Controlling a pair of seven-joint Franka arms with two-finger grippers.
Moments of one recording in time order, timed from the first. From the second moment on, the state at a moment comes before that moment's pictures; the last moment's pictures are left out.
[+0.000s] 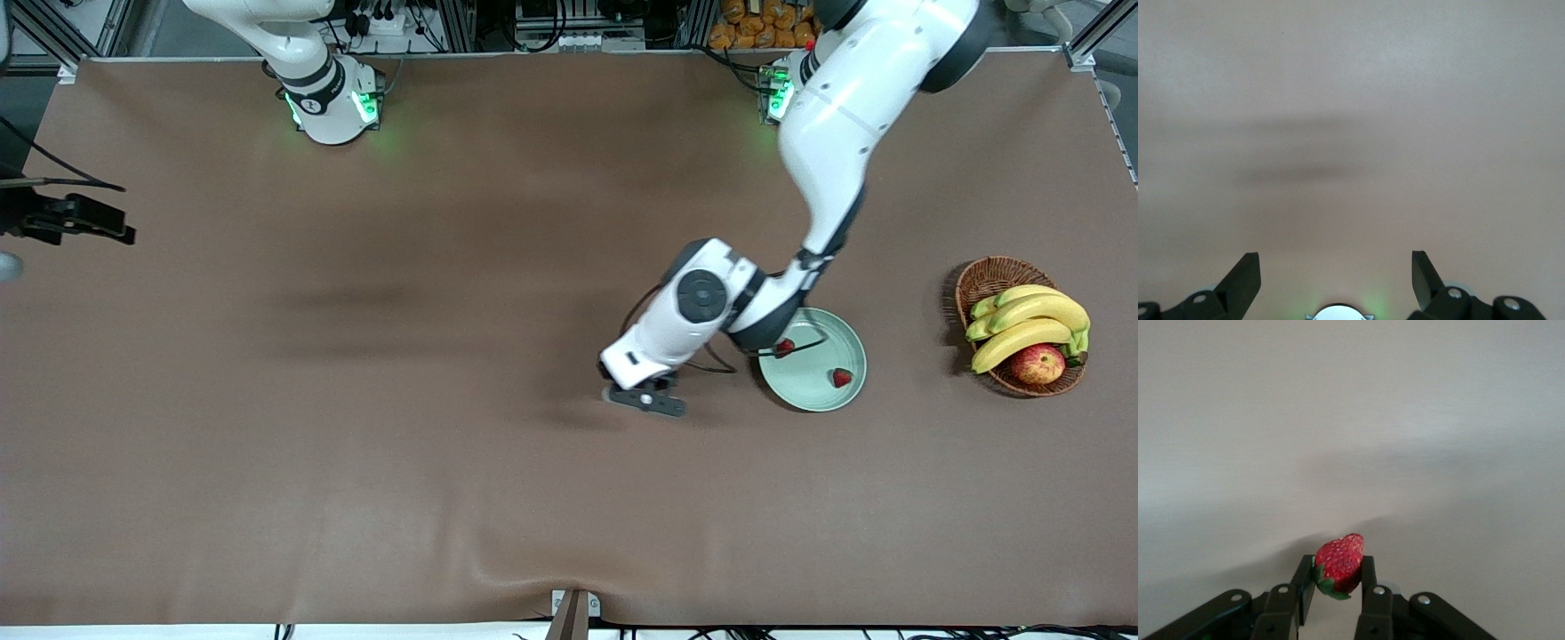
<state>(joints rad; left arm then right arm) -0.26 0.75 -0.34 -1.61 0.17 2.51 -0.42 -0.03 0.04 -0.05 -1.58 0.01 1.46 -0.07</state>
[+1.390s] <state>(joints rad) 0.16 0.54 -0.35 -1.91 0.17 2.37 -0.01 -0.05 0.04 -0.07 -1.57 -0.01 1.46 -0.03</state>
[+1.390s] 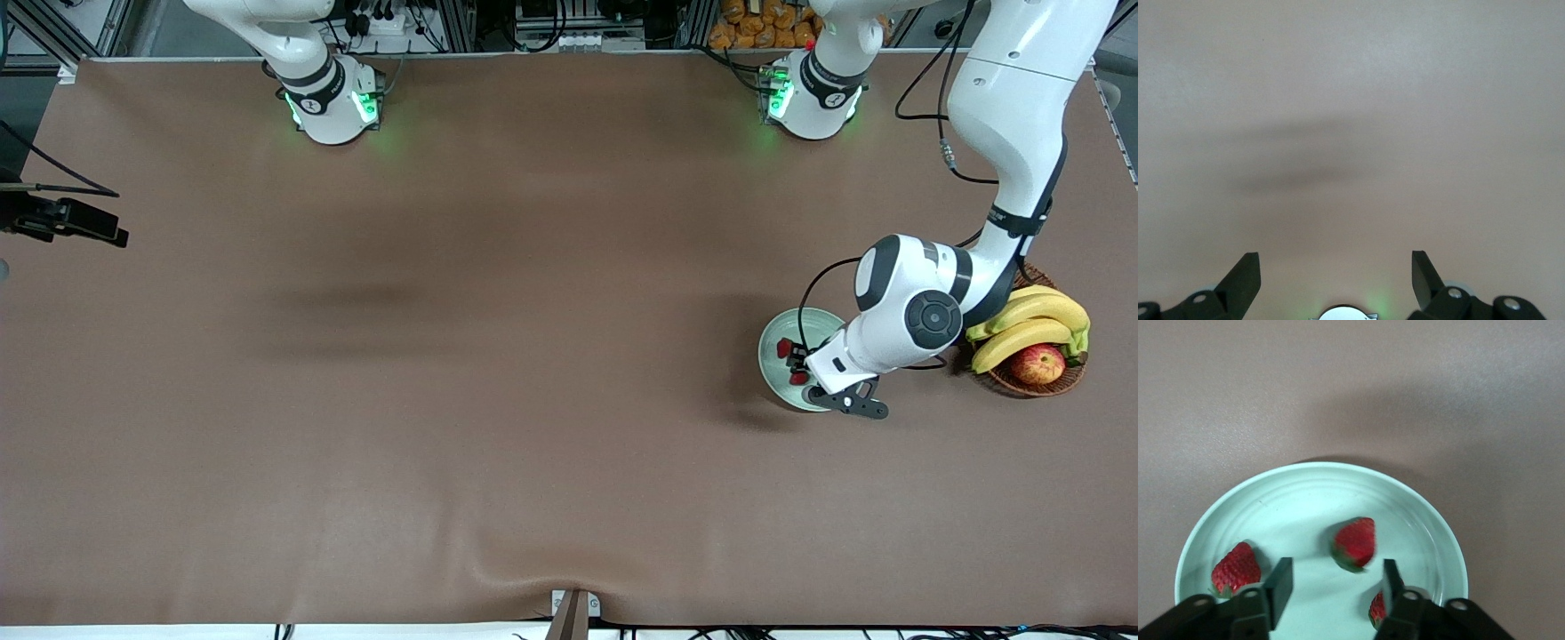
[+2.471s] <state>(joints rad) 0.15 0.21 -0.37 -1.41 0.14 1.53 -0.01 -0.02 0.04 -0.07 -1.56 -0.02 1.46 -0.03</state>
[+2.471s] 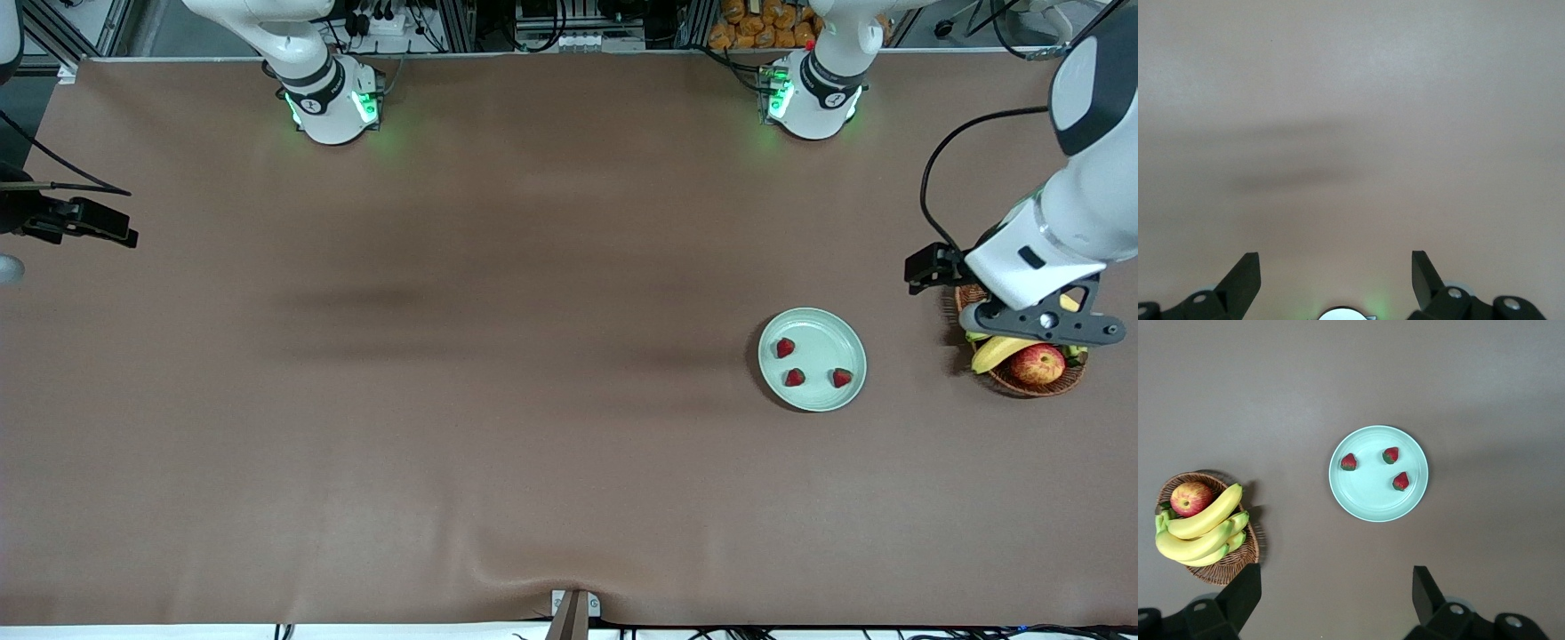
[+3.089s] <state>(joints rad) 0.16 0.12 -0.33 -1.40 0.06 1.46 -0.06 -0.03 0.04 -0.07 -1.55 -0.02 1.43 -0.02</state>
